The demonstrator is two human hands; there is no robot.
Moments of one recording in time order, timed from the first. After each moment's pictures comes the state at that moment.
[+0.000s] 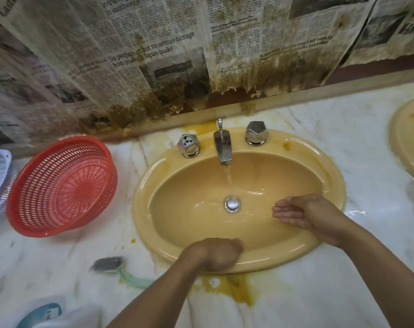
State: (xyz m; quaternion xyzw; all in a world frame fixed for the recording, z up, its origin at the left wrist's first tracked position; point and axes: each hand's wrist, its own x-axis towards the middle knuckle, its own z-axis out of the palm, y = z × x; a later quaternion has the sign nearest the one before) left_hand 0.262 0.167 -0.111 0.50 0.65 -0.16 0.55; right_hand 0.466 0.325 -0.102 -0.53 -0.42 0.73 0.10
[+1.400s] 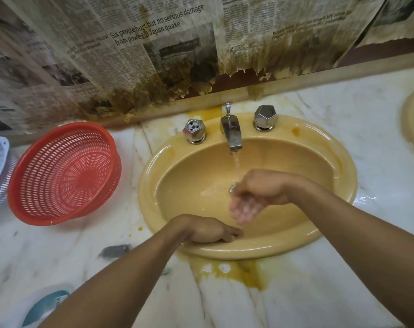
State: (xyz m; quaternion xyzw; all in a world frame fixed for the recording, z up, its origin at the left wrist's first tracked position) left_hand 0.205 0.165 -0.123 0.46 0.57 -0.16 0.66; right_hand 0.344 0.311 -0.076 -0.39 -0.54 0.71 -0.23
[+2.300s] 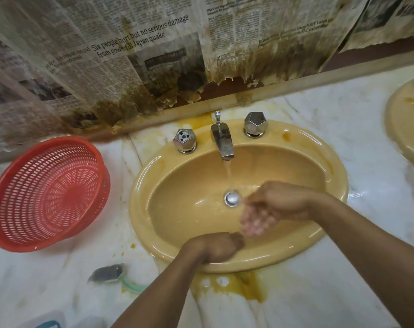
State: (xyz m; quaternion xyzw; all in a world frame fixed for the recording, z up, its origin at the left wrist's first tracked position) left_hand 0.240 0.173 -0.128 0.50 0.61 -0.10 0.61; right_hand 0.385 0.317 -0.069 -0.41 -0.49 0.75 -0.18
